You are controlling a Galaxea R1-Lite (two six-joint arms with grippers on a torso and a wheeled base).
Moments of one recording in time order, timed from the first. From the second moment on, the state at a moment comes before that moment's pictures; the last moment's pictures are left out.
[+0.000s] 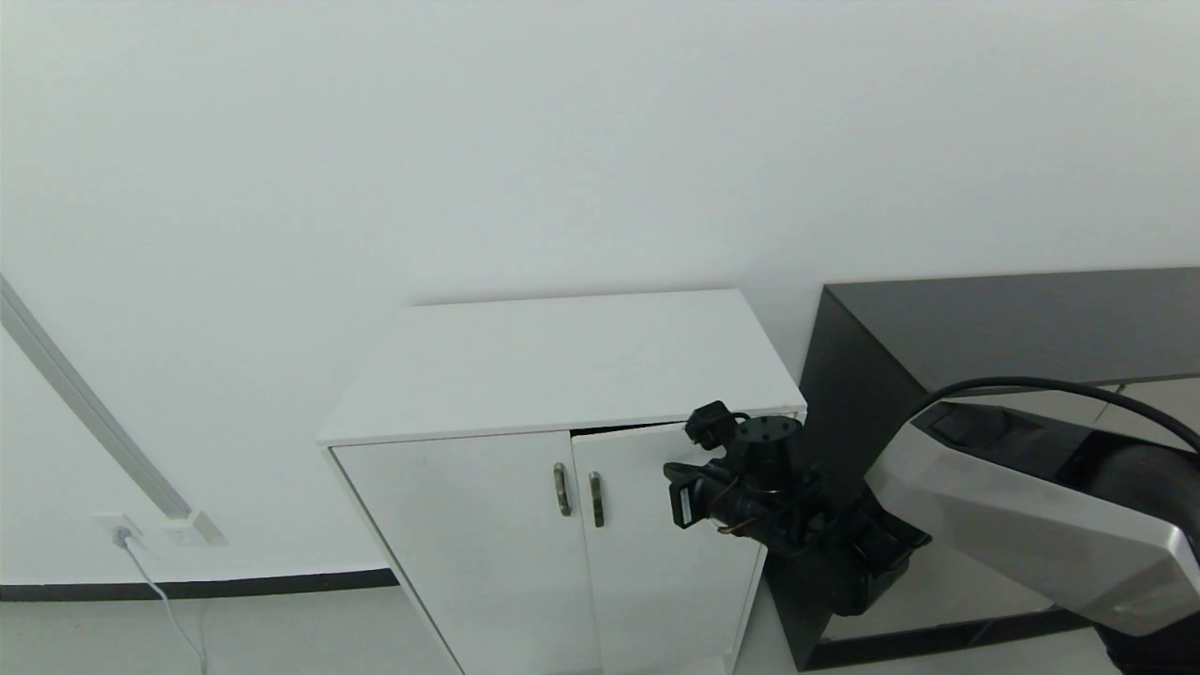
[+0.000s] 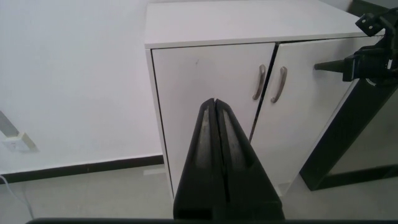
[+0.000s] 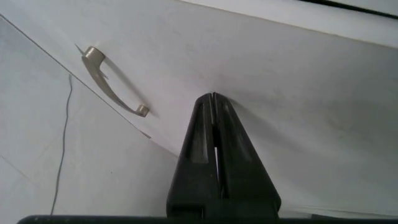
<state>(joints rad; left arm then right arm) 0.00 0.00 0.00 0.00 -0.02 0.00 0.63 2.41 -1.13 -0.99 0.03 0.08</state>
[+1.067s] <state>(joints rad) 0.00 0.00 0.00 0.00 -0.02 0.00 0.62 2.42 -1.17 -0.99 0.03 0.08</state>
